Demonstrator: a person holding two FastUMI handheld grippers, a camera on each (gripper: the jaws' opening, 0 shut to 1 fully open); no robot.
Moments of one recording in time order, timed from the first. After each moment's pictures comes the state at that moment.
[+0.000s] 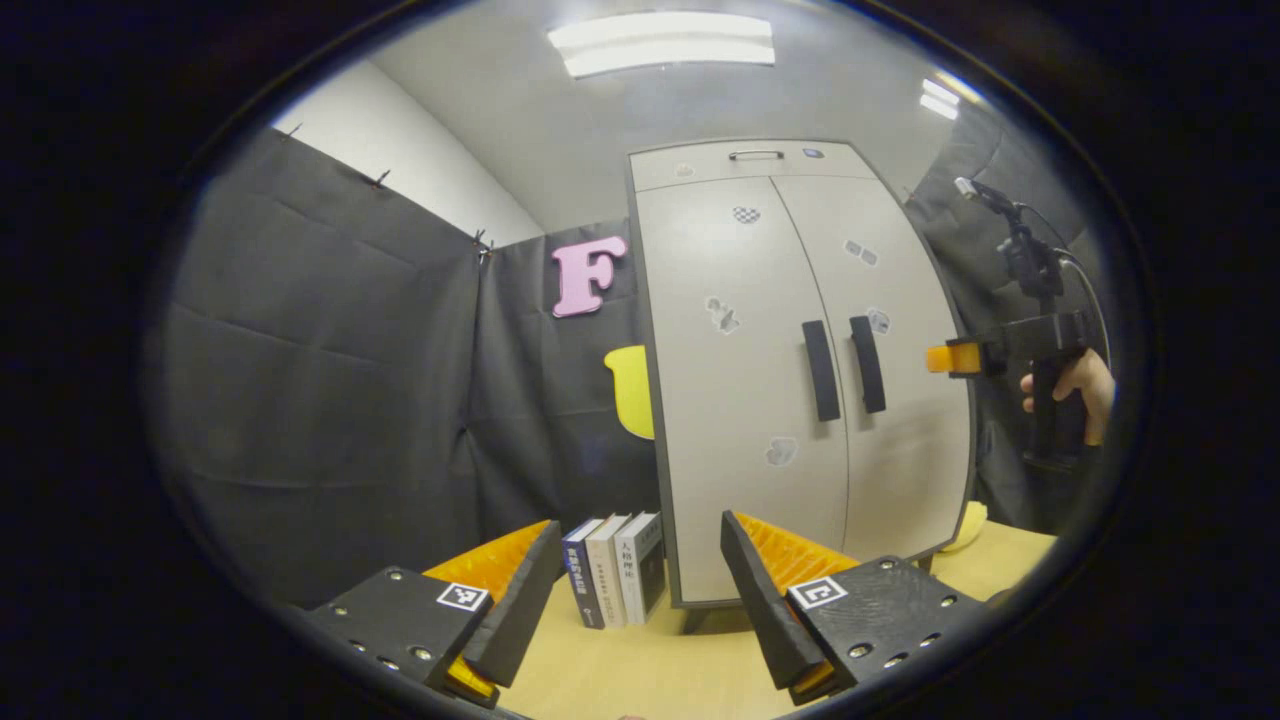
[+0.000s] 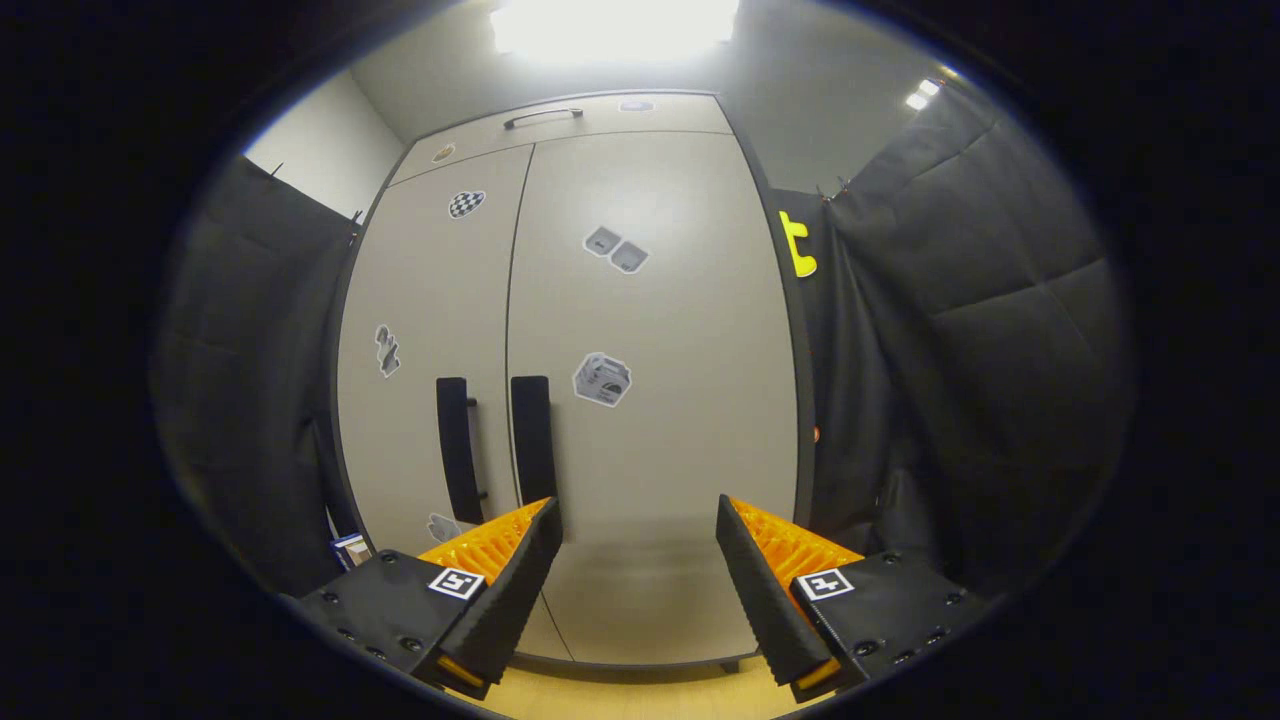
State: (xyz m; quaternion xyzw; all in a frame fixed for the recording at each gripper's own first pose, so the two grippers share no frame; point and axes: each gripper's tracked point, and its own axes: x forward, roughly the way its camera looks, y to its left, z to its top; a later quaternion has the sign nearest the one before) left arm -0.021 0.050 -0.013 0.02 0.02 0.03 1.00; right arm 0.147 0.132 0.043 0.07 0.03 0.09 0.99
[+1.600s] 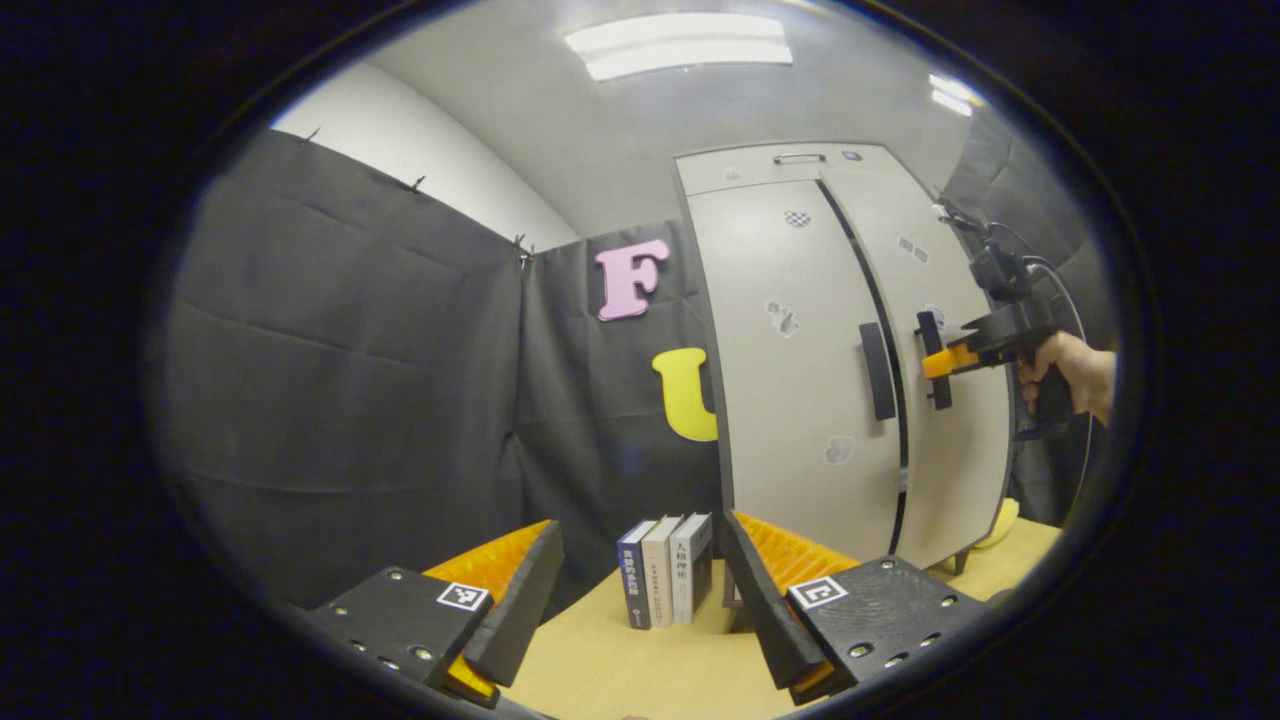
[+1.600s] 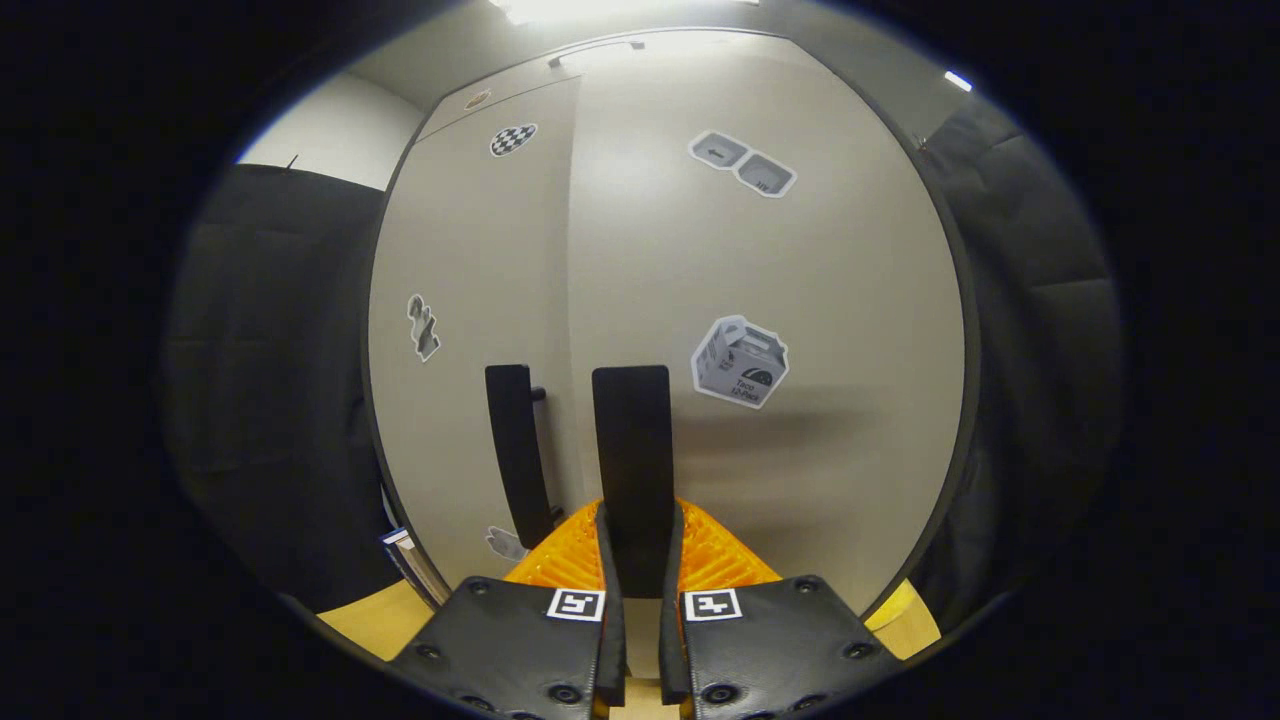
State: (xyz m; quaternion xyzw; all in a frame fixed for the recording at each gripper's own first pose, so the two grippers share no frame) left arm -0.026 0.092 -0.006 0.02 0.01 0.07 1.00; right arm 0.181 0.200 0.040 0.07 0.10 0.19 0.97
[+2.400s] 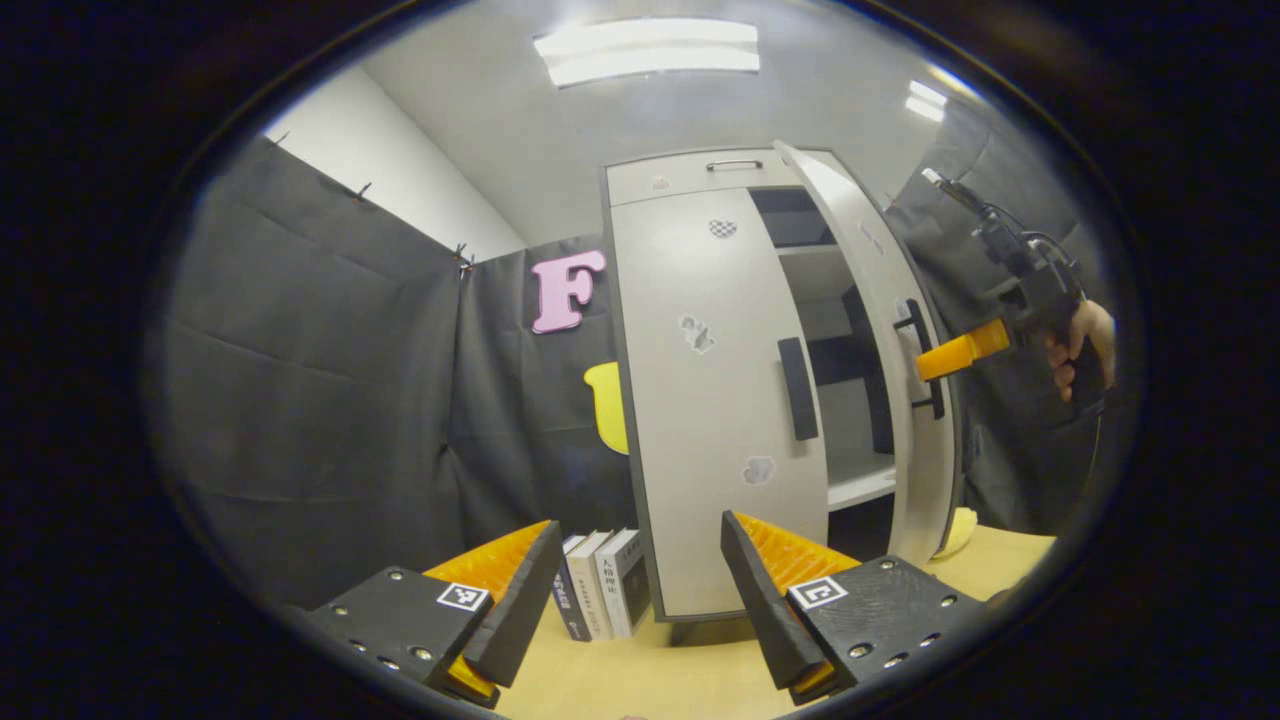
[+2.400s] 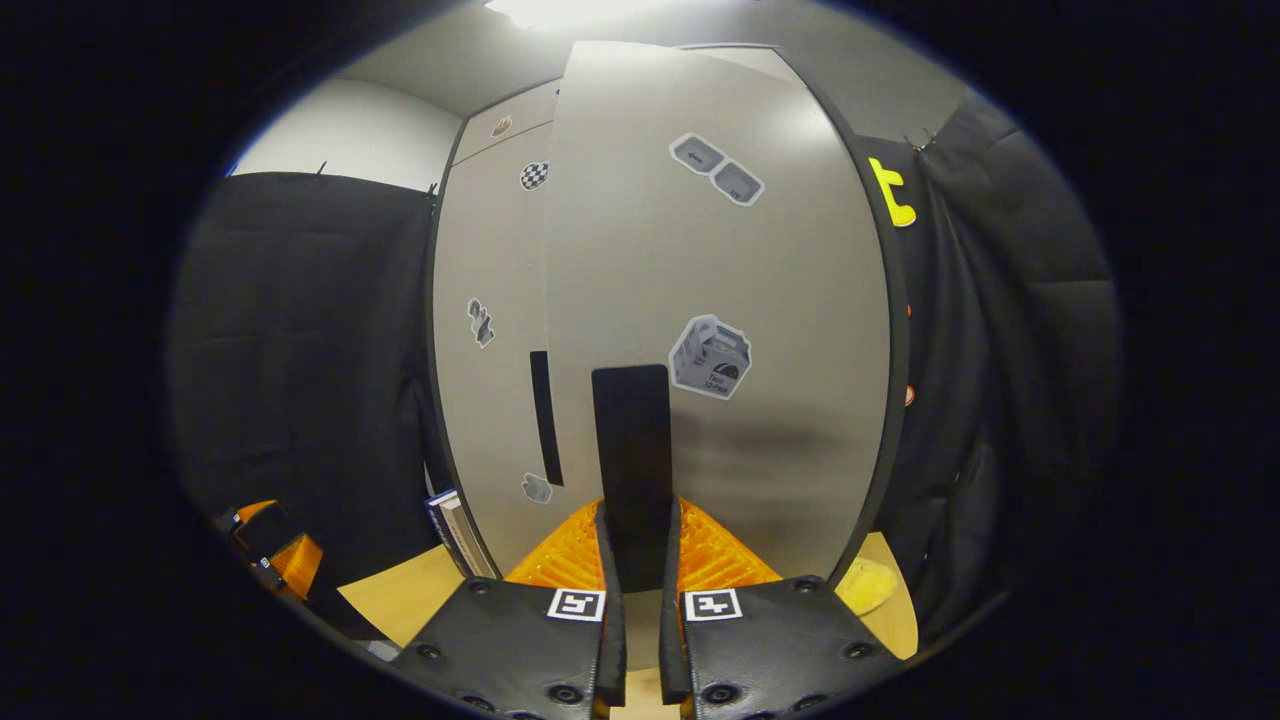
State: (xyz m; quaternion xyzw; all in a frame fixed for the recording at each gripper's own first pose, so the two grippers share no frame) left arm -0.005 0.013 0.006 0.02 0.00 0.00 1.00; right arm 0.107 0.138 0.047 0.06 0.12 0.25 0.96
